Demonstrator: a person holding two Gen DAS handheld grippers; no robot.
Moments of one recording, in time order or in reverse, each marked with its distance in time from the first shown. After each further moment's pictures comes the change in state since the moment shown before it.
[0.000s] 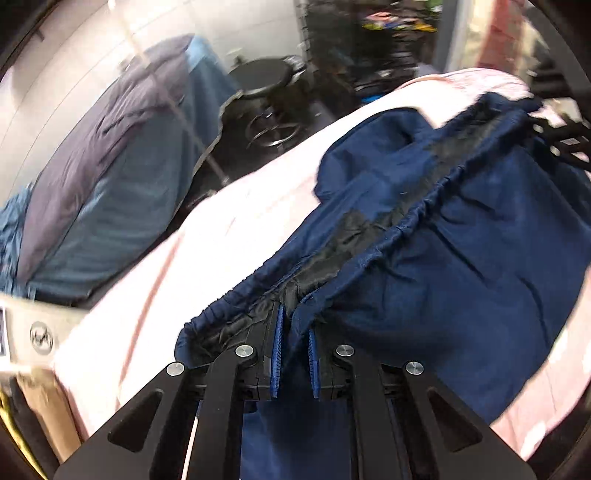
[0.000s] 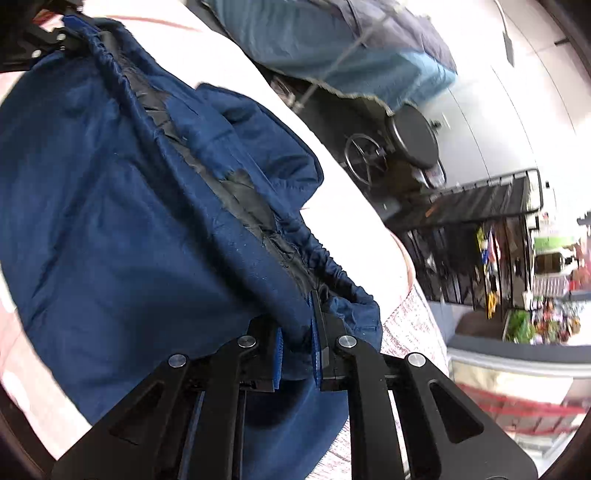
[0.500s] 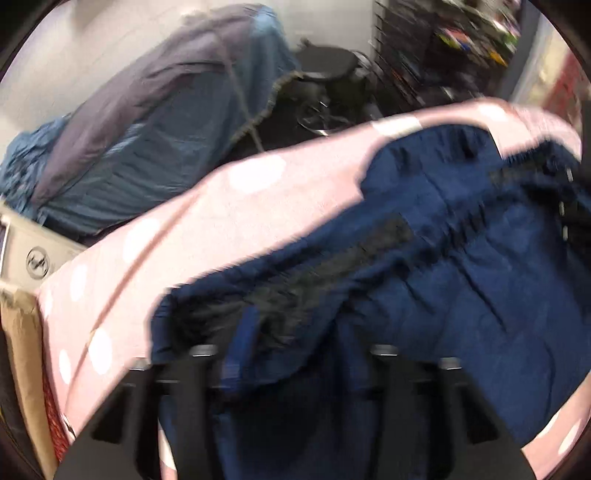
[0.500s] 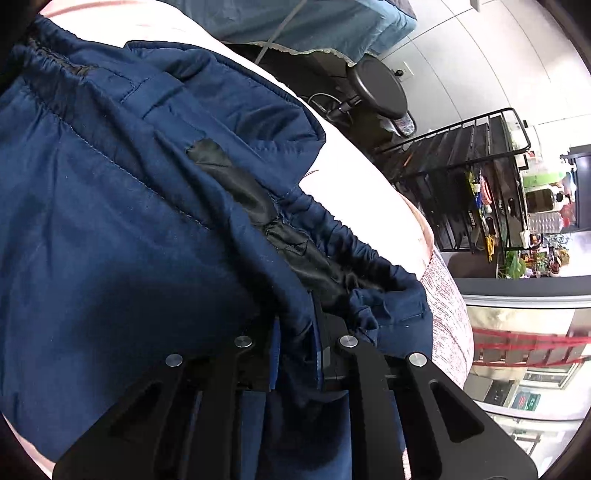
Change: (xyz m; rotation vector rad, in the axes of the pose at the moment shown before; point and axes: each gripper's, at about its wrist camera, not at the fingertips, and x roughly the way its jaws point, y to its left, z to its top) left arm 0.017 0.010 -0.008 -0.290 -0.015 0.078; right arm 0.072 0.026 0.014 0.198 0.111 -0.114
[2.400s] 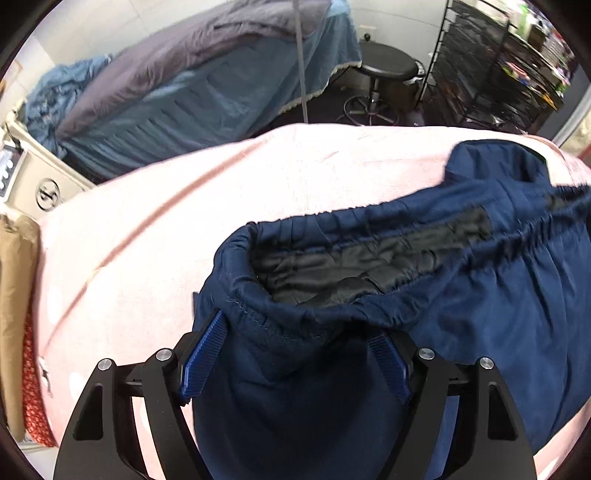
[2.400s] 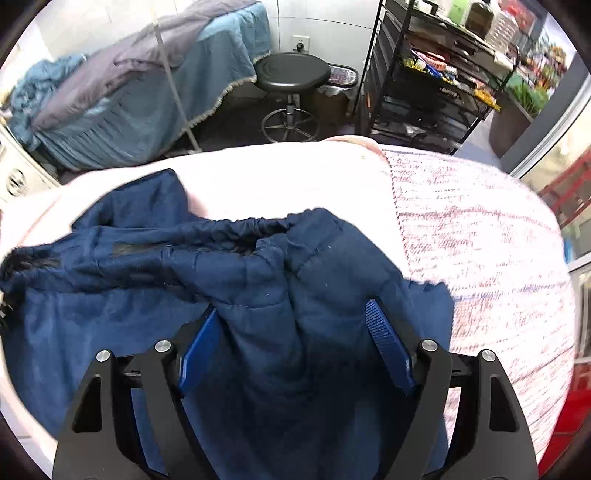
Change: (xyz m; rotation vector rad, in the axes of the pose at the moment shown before) left arm 0.040 0.048 -0.022 -0.198 0.107 0.005; right arm 0.024 -0.106 -0.060 0.683 -0.096 0.316
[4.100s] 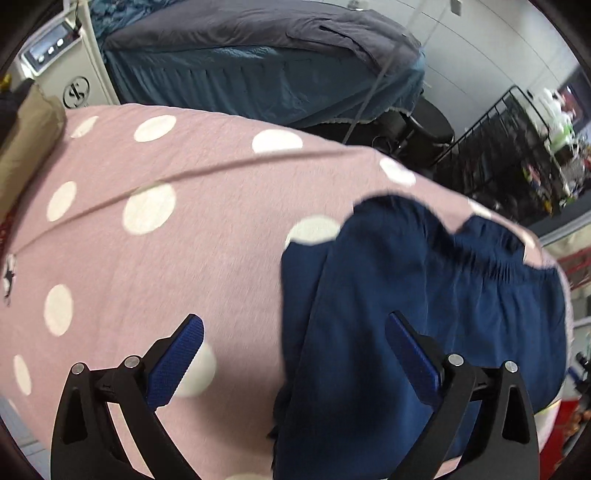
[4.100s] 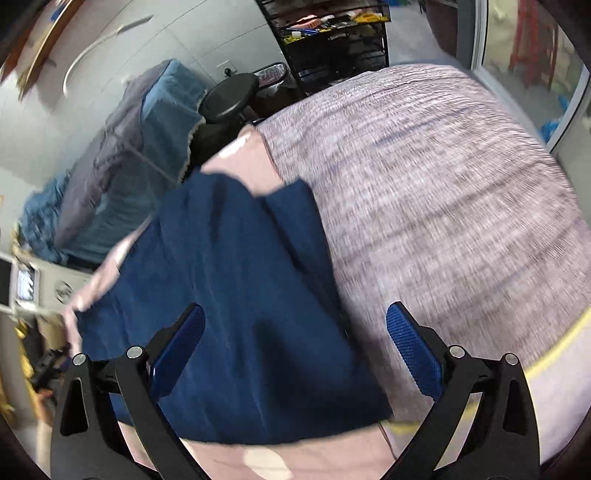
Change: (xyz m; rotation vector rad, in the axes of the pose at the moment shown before) left arm -0.057 0.112 -0.067 -0.332 -0.055 -0.152; right arm -0.089 -0.130 -0.119 0.462 -0.004 0.204
